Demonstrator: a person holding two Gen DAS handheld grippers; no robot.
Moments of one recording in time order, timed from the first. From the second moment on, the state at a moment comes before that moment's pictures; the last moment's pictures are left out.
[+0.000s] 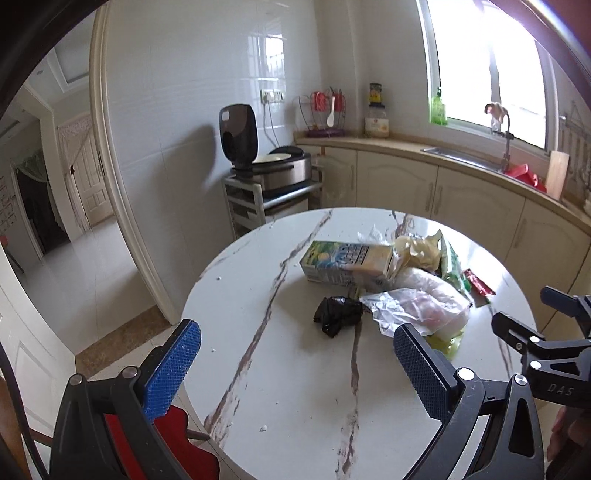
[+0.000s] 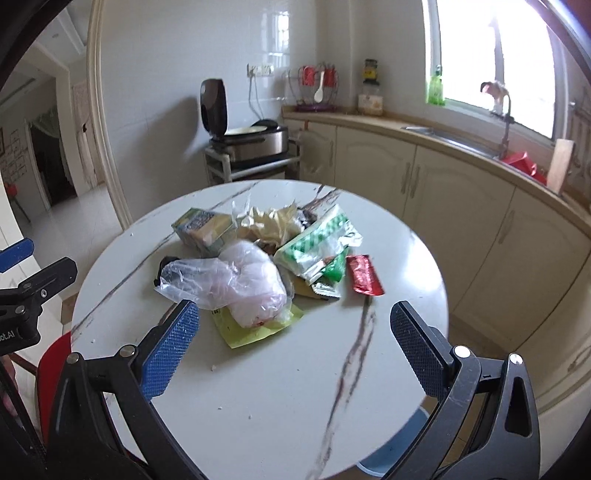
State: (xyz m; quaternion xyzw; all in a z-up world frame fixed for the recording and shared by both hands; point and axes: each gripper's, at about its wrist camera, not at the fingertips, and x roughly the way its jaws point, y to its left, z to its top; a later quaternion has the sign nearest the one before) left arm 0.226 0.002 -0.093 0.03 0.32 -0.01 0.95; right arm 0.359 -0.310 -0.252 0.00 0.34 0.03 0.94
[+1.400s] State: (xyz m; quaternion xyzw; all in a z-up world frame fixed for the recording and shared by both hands) left arm 0.374 -0.022 -0.167 0.04 0.41 -0.12 0.90; right arm 0.358 -0.373 -0.282 0.11 0.33 0.07 0.93
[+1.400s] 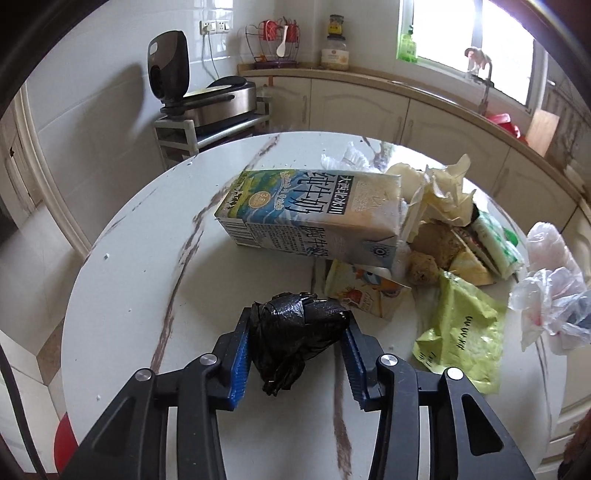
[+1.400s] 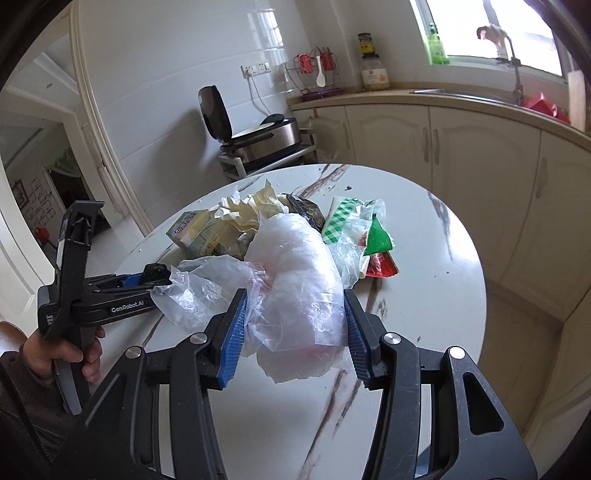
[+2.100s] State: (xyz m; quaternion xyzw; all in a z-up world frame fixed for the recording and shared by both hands) left arm 0.210 -0.283 -0.154 0.20 0.35 -0.36 0.84; right arm 0.229 -0.554 -0.296 0.19 0.28 -0.16 0.93
